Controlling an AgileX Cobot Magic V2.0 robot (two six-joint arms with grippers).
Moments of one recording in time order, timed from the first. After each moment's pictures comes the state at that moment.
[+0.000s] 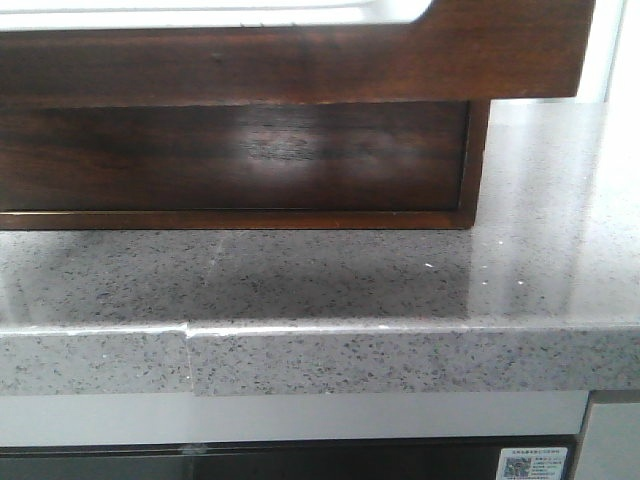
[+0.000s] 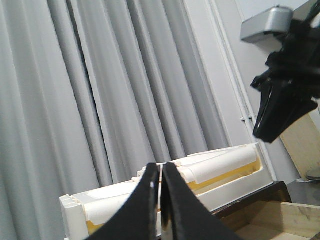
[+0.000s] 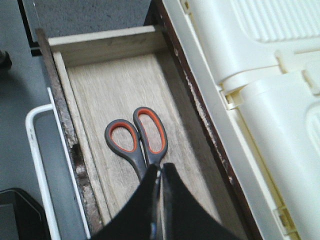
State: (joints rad) left arm -0.57 0.14 -0.41 0.39 -0.16 -0.09; right arm 0.78 1.39 -1.93 0.08 1.23 -0.51
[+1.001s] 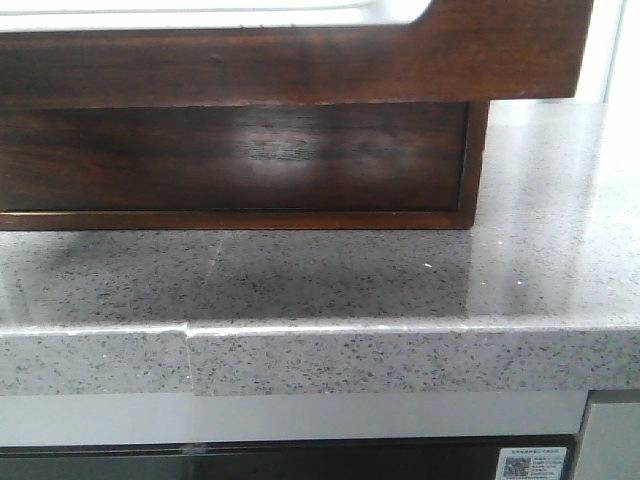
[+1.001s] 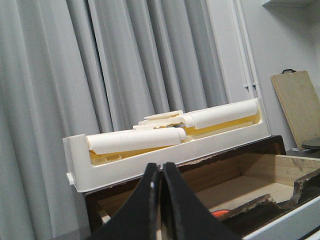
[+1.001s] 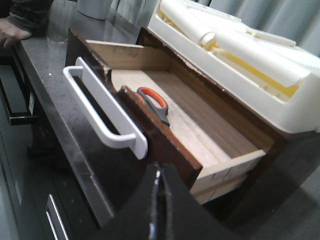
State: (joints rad) left arm -0.57 0.00 -0.29 0.31 0.01 -0.09; right arm 0.78 0.31 -0.62 0.08 0.49 -0.50
